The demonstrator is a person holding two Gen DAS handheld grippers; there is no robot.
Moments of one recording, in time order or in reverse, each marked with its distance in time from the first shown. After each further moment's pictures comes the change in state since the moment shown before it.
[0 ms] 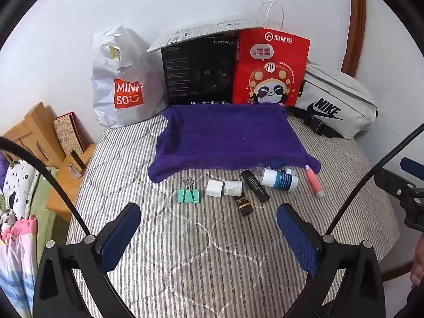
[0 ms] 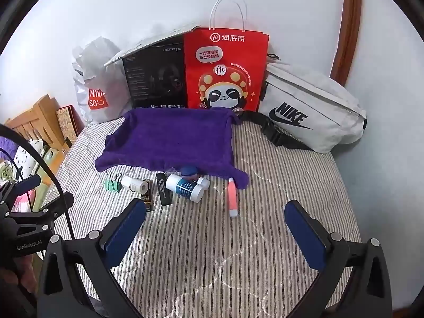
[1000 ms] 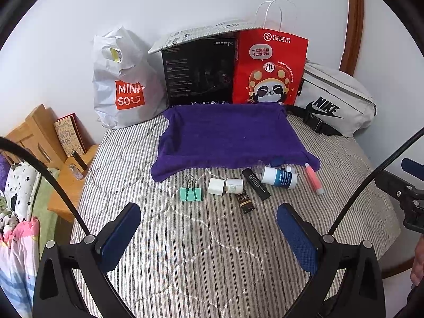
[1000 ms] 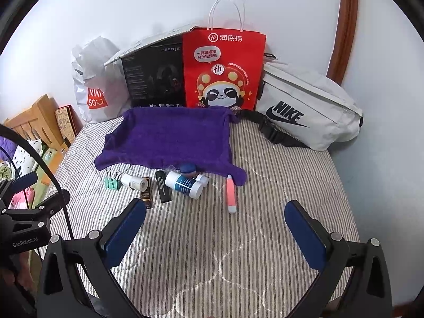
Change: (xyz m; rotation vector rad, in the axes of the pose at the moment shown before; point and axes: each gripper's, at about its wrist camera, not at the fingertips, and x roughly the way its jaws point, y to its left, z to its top) left arm -0.007 0.000 -0.010 0.009 -0.010 0.005; right arm -0.008 -0.001 -0.001 -0.003 0.004 -0.014
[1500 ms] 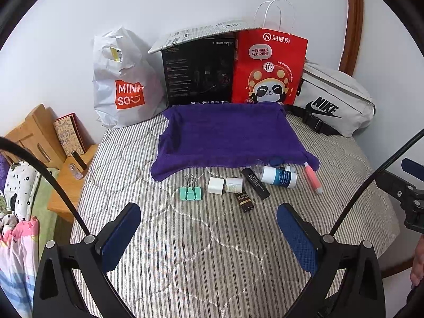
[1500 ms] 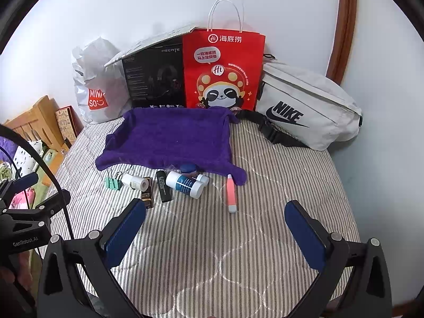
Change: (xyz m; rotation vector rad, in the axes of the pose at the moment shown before) left arm -0.002 0.000 0.000 0.001 0.002 -0.002; right arm -0.003 0.000 -0.001 0.003 -0.004 0.004
